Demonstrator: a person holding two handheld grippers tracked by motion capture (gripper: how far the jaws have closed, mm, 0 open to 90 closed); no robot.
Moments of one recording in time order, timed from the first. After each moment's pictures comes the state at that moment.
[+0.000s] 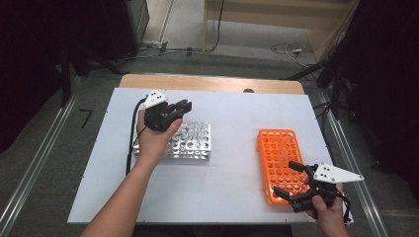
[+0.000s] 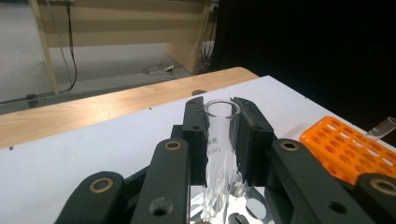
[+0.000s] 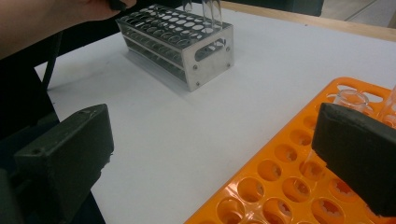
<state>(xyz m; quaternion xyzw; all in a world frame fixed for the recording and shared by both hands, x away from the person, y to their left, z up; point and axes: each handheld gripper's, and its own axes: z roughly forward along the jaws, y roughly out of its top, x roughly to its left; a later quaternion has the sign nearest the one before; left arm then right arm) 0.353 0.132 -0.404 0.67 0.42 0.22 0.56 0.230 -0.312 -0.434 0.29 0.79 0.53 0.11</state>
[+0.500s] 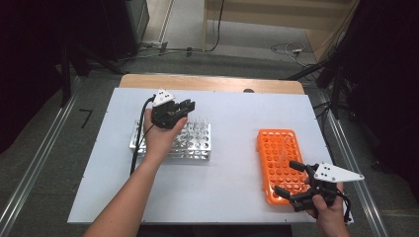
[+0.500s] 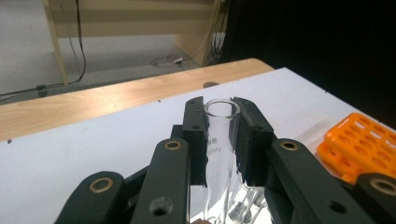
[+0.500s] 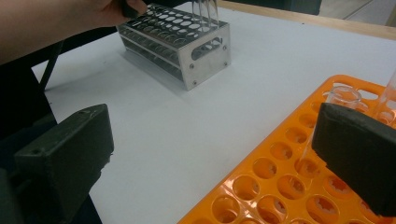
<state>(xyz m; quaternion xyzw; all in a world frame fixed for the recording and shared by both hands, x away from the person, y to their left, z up) 0.371 0.120 -0.419 0.68 0.44 0.22 0.54 0.232 -0.314 -0.435 0.29 0.79 0.52 0.11</state>
